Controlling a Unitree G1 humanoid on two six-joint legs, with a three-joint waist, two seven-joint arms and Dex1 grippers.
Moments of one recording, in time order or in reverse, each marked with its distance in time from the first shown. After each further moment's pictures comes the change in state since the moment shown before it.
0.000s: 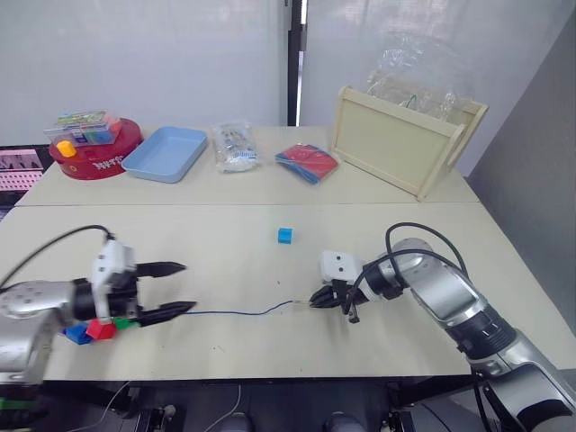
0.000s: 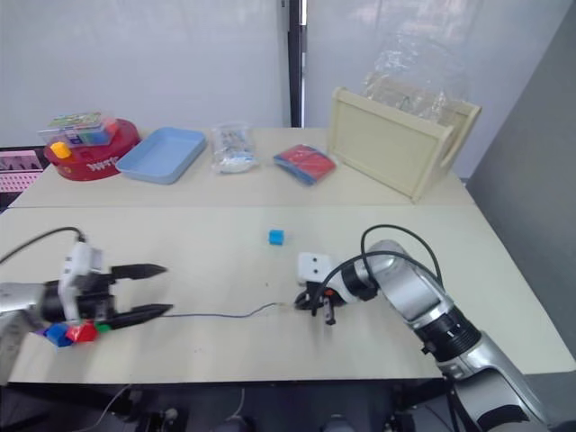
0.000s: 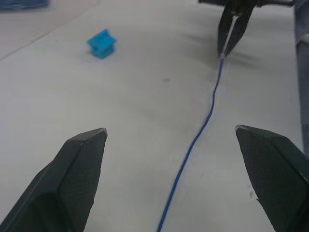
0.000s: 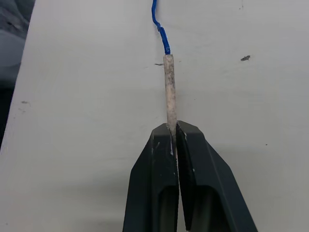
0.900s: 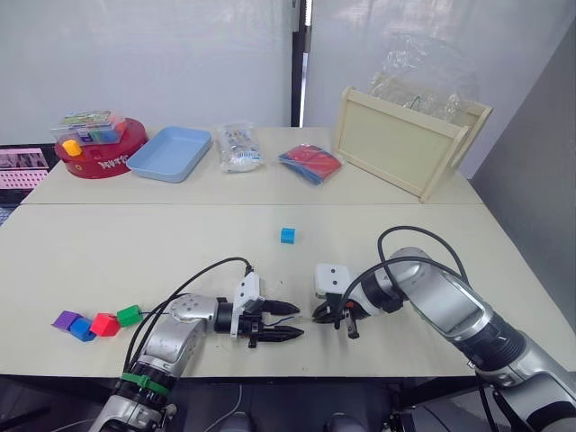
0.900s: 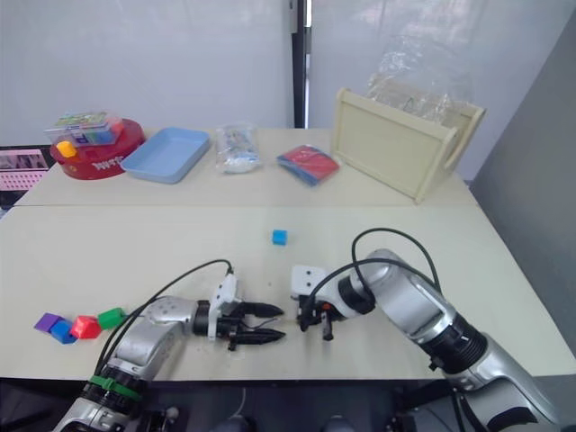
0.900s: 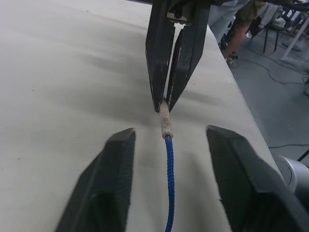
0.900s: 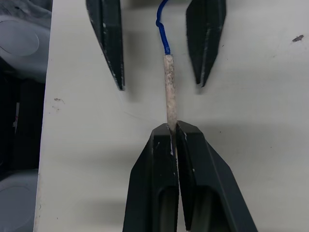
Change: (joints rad) left arm -0.164 -0.370 -0.404 0.147 0.202 -0.069 0.036; right arm 0.003 -0.041 0.077 -0.187 0.000 0.226 -0.044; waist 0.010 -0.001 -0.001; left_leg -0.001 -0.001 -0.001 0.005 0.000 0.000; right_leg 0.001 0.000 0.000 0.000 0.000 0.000
